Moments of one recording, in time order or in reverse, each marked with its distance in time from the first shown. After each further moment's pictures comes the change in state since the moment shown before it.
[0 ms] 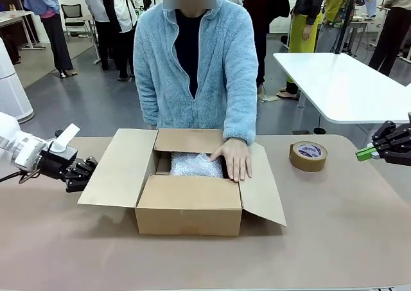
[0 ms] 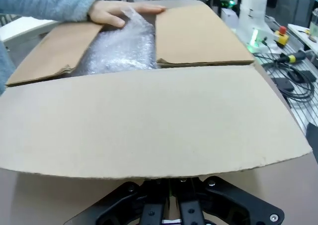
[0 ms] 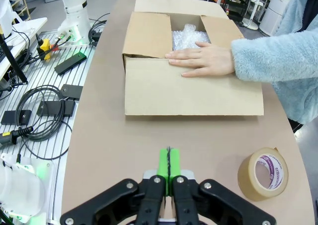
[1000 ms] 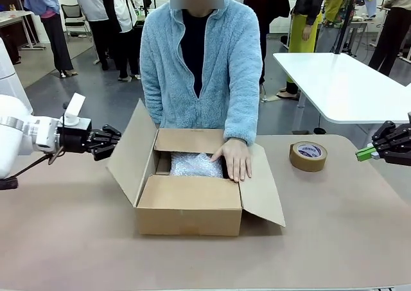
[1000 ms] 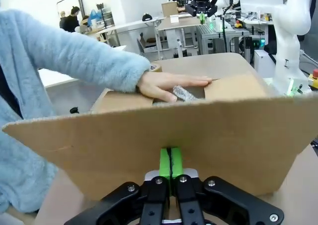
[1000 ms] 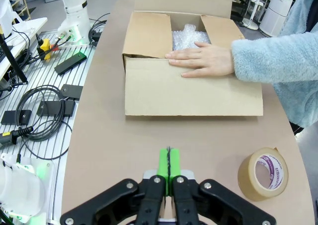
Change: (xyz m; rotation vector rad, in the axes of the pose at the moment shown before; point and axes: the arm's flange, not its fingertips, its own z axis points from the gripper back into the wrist) left arm 0.073 0.025 -0.025 0.148 -0.227 -0.093; right arm 0.000 0.000 0.000 0.001 0.000 0.000
